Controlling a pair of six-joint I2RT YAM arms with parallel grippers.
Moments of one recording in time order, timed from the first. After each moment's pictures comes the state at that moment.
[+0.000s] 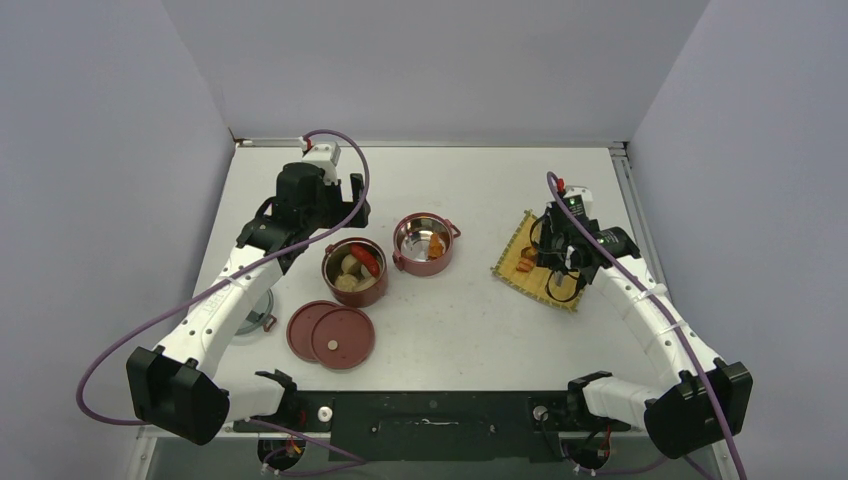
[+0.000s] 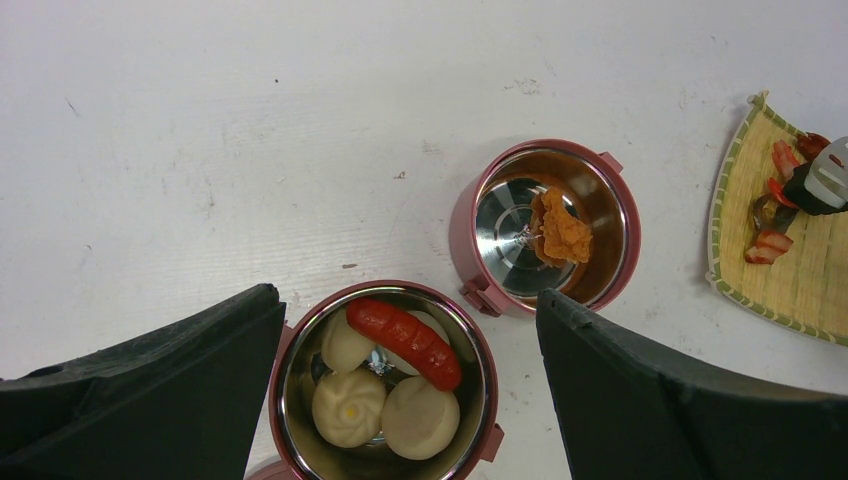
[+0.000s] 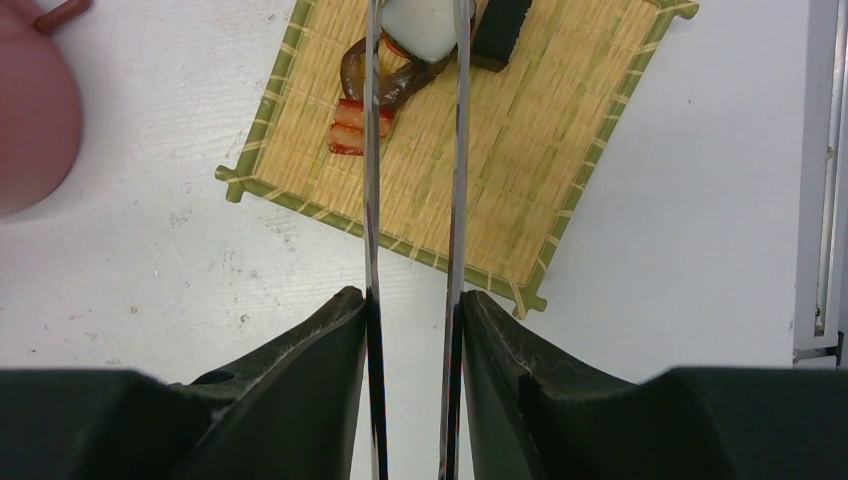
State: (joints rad) left arm -0.37 1.25 1.15 -0.42 -0.06 -0.27; right arm 0.31 1.17 1.06 -0.87 0.28 0.35
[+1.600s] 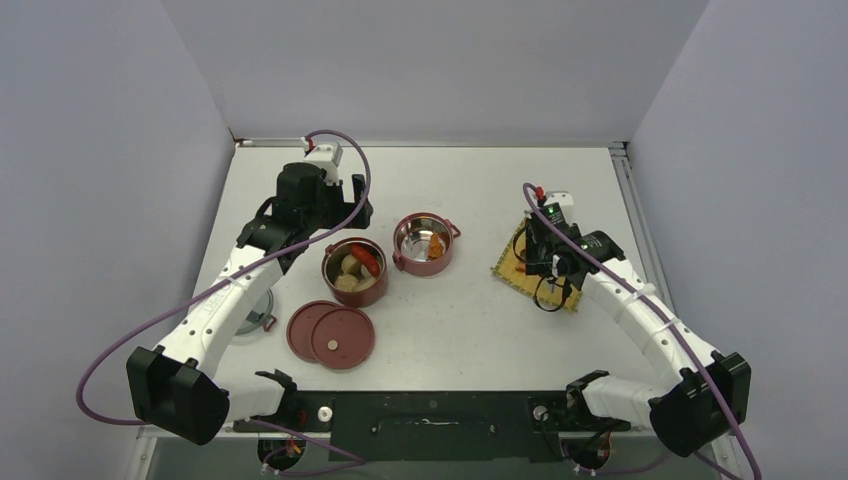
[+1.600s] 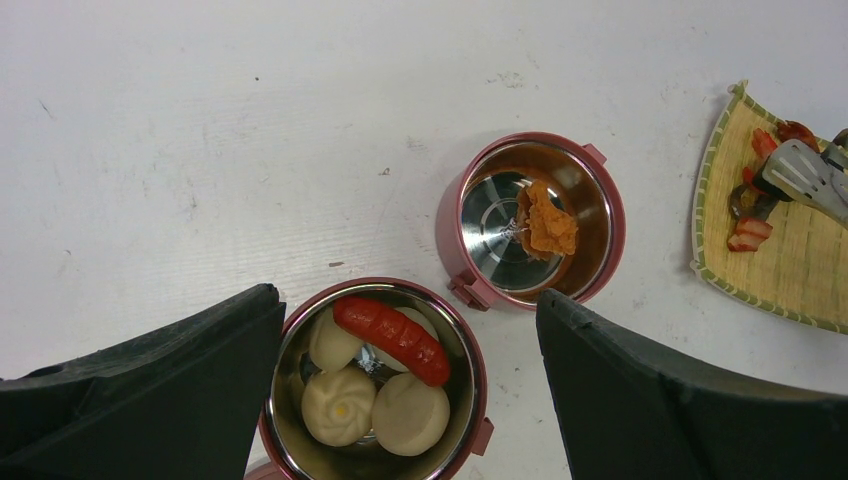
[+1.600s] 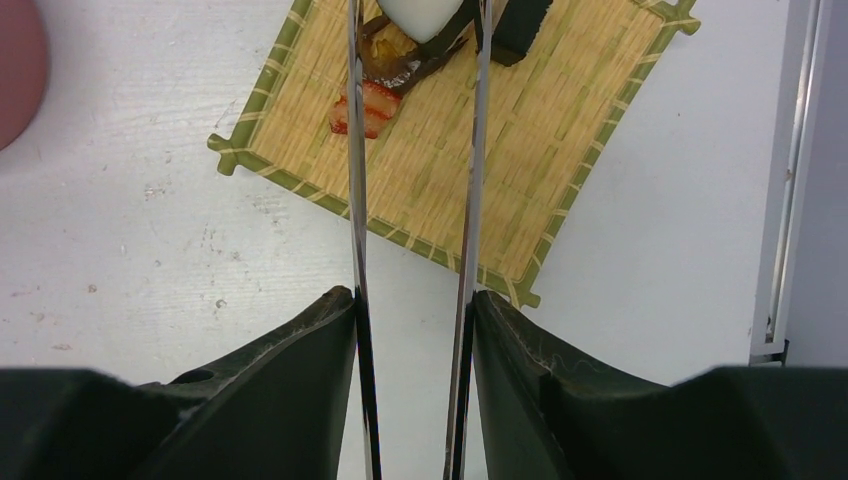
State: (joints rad) left arm -0.37 1.25 1.15 -0.42 -0.02 -0.27; right arm 0.43 1.18 1.04 -0.87 0.37 0.33
